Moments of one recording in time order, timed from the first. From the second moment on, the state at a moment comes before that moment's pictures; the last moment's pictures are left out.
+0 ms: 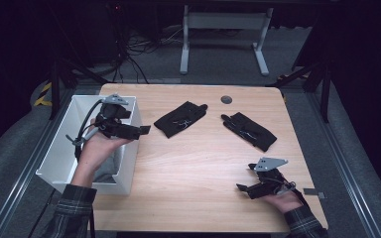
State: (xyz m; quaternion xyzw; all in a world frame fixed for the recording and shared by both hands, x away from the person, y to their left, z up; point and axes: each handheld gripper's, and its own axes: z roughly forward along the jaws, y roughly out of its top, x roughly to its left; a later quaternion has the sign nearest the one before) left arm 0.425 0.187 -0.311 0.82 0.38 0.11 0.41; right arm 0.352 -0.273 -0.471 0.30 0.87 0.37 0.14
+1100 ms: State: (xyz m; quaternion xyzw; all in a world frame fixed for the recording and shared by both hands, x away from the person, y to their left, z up) left arm 0.364 0.077 -0.406 0.88 0.28 0.07 0.38; right arm 0.351 -0.274 -0.471 0.30 0.87 0.37 0.14
